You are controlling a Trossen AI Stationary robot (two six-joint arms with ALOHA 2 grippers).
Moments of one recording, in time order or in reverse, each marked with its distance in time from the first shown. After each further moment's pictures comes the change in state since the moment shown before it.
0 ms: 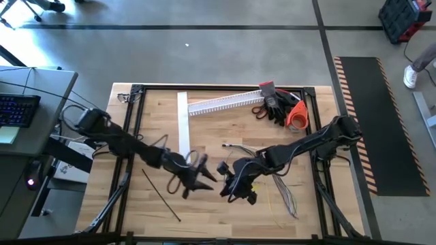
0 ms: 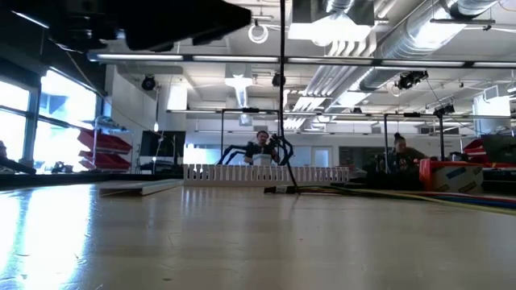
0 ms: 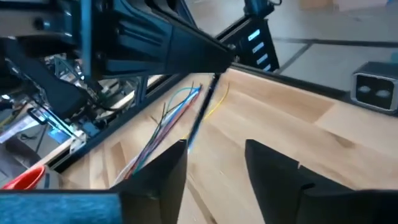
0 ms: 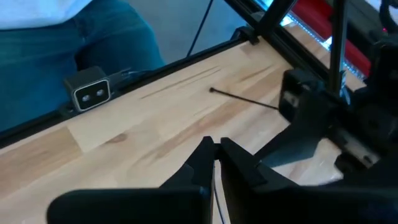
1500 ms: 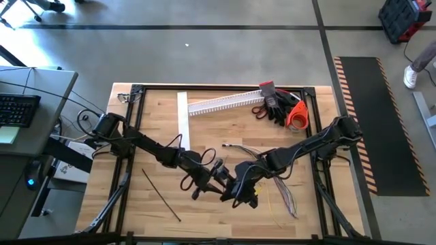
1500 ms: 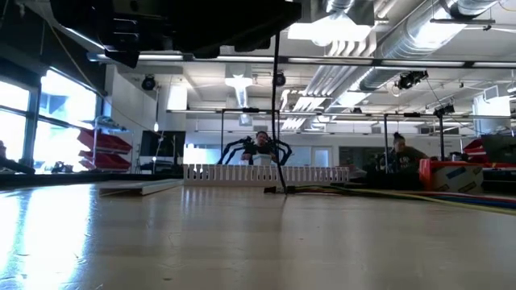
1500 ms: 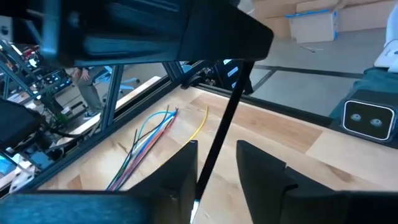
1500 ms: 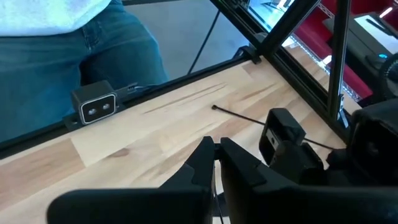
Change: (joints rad) left arm 0.078 0.175 0.144 0.054 0.256 -0.037; right arm 0.031 0.000 0.000 0.051 0.002 -0.027
